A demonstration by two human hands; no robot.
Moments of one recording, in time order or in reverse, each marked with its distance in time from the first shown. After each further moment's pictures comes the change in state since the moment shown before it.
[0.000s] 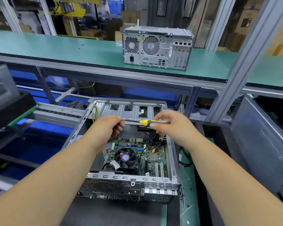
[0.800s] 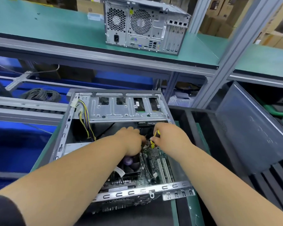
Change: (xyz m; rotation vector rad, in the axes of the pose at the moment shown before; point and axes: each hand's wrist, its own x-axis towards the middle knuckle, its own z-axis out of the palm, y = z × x) left_hand 0.082 -0.068 0.045 1.648 -0.750 0.382; right_hand 0.025 0.030 0.072 -0.765 0.018 0.170
